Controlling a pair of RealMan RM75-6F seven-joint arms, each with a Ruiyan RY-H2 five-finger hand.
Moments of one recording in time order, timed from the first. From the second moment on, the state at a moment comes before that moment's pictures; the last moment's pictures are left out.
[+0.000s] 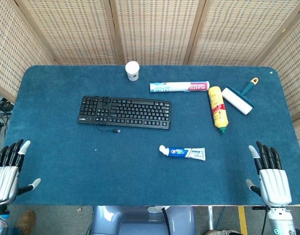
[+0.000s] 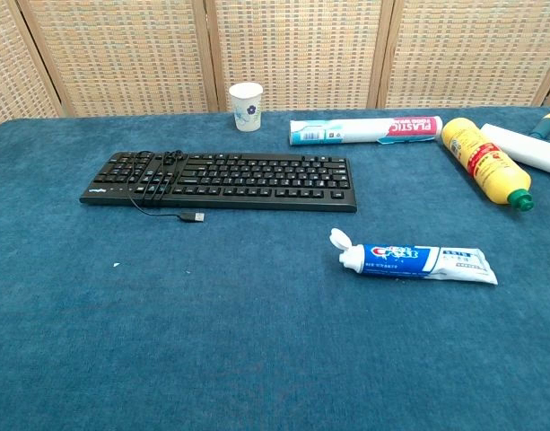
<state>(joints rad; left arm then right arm) -0.01 -1.13 0.00 -1.94 1.53 1.56 0.36 0.02 -1.22 0.04 -1.73 -1.60 1.60 -0.25</state>
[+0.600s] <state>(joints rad) -0.04 -1.17 -0.03 -1.89 1.50 1.53 0.36 0.22 -1.21 0.11 -1.76 -1.52 1.27 -0.19</state>
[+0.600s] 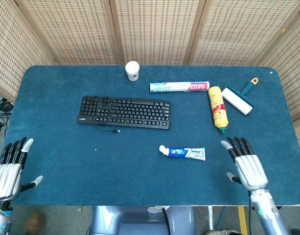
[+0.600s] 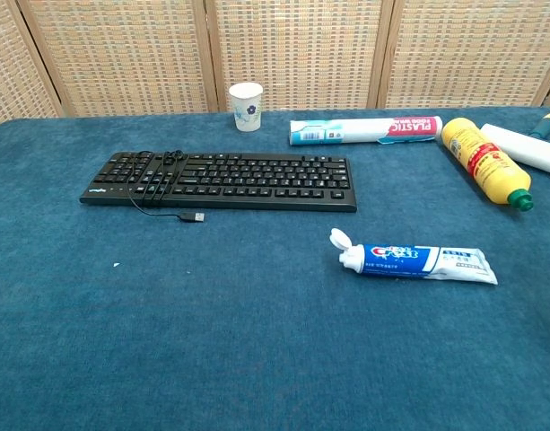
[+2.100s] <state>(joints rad) -0.08 -1.20 -0.05 -1.87 1.38 1.46 0.40 0.62 -1.61 0.20 -1.49 -0.92 0.94 -0.45</state>
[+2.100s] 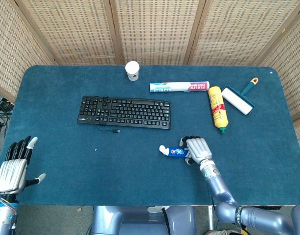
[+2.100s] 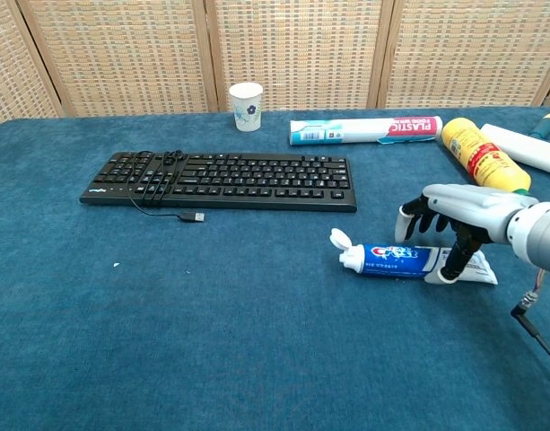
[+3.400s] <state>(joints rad) -0.22 -1.18 -0.15 -1.87 1.36 1.33 0.27 0.72 -1.52 0.32 -1.68 -0.89 0.94 -0.36</state>
